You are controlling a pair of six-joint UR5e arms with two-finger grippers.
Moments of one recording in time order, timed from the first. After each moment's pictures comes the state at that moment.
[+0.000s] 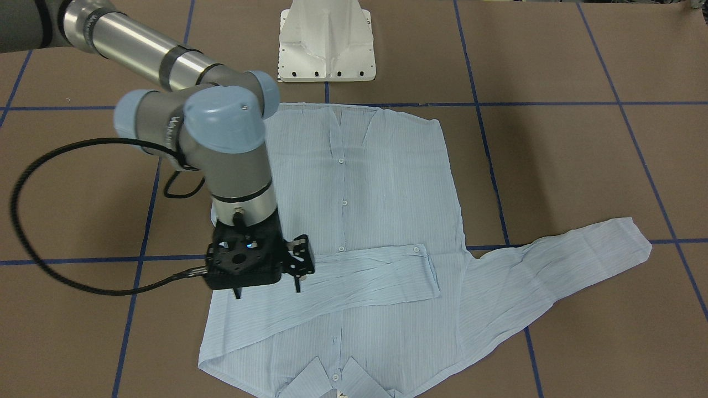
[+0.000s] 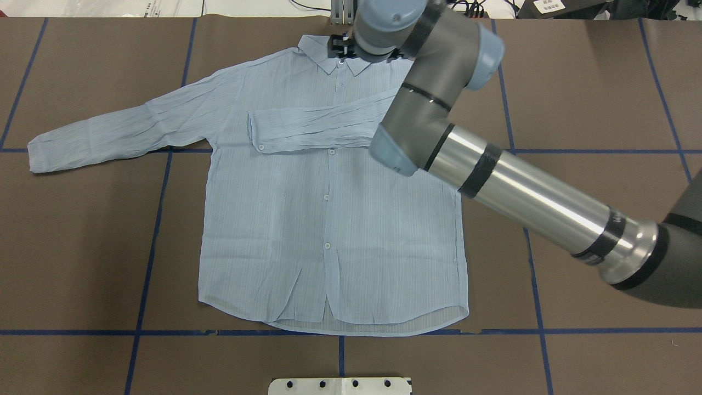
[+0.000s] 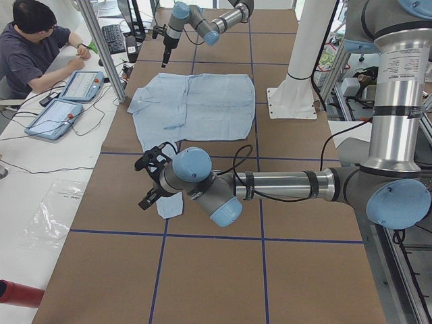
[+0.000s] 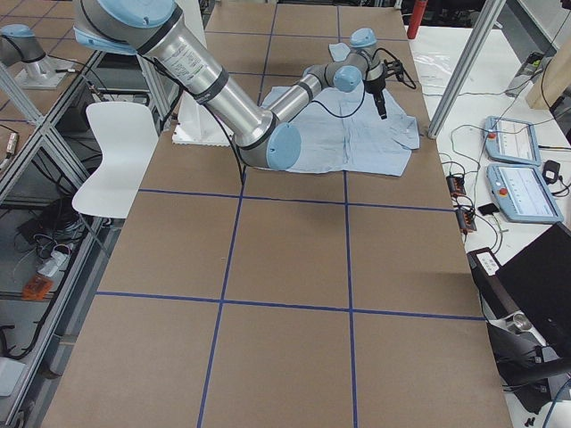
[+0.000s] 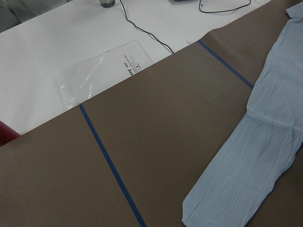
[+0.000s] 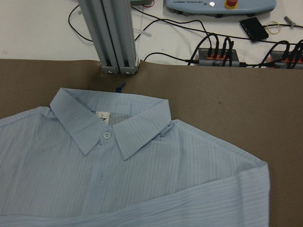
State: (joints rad) left arm -1.61 -1.58 -1.52 -2.43 -2.44 -0.02; right arm 0.86 -0.69 1.34 -1.36 1.82 0.91
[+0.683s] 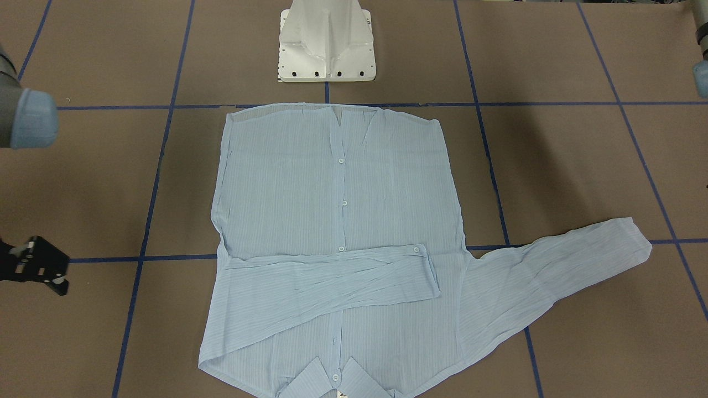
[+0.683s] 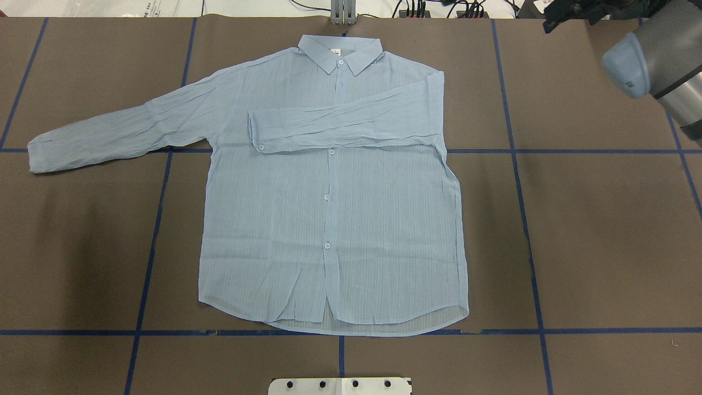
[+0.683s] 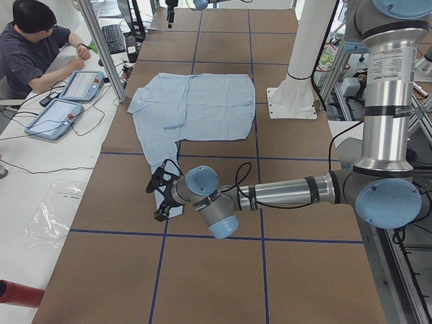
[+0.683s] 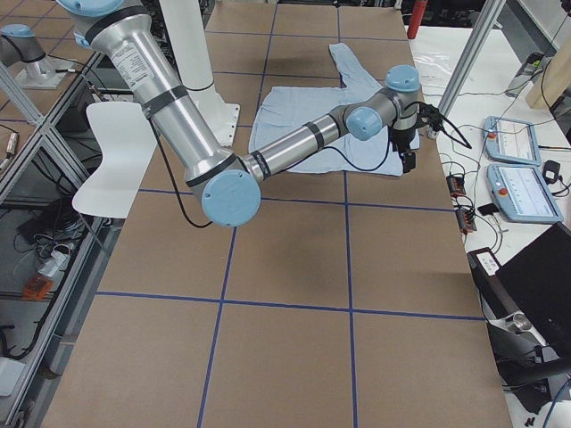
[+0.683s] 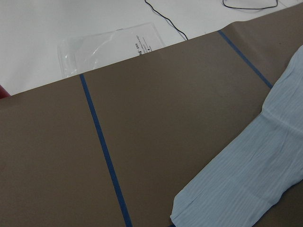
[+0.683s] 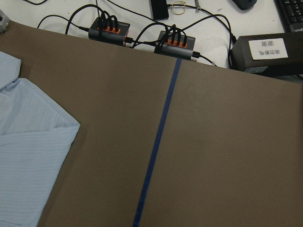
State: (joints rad) left arm -1.37 -1.54 -1.34 -2.81 -2.18 -0.55; right arm 1.23 -1.03 1.50 -1.39 2.19 0.44
